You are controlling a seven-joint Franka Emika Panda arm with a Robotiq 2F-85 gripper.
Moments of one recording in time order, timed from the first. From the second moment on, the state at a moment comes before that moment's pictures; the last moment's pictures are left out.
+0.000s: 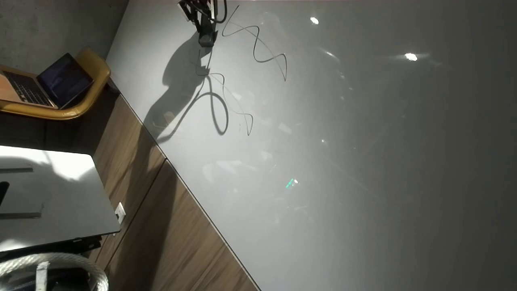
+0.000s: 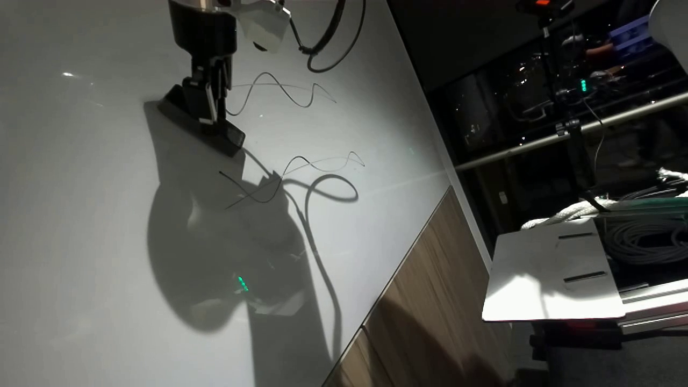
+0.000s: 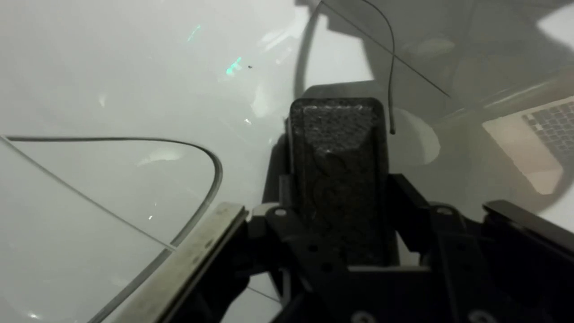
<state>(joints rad) 0.23 0.03 0.34 -1.74 -0.83 2.33 0.40</state>
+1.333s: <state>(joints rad) 0.12 -0.15 0.15 -1.85 -0.61 2.33 0.38</state>
